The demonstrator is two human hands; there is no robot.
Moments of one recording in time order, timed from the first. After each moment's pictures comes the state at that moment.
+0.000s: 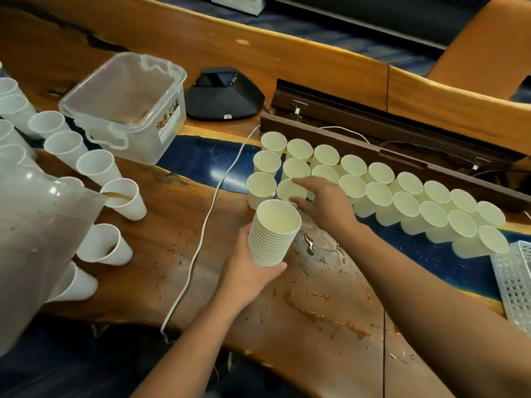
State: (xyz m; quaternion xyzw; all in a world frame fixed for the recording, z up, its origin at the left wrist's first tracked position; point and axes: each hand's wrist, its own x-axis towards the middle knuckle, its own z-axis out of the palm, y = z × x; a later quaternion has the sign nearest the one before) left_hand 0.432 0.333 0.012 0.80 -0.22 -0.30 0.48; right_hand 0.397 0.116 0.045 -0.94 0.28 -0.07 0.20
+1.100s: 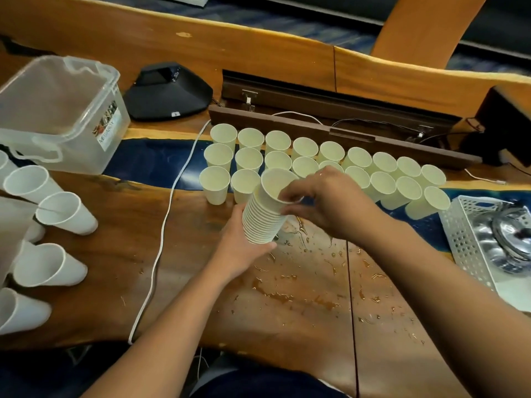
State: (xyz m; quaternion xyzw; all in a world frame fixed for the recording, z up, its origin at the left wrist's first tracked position) left_hand 0.420 0.272 0.011 0.76 -0.33 -0.32 0.47; right_hand 0.300 0.134 0.150 -0.98 0.15 -0.05 0.15
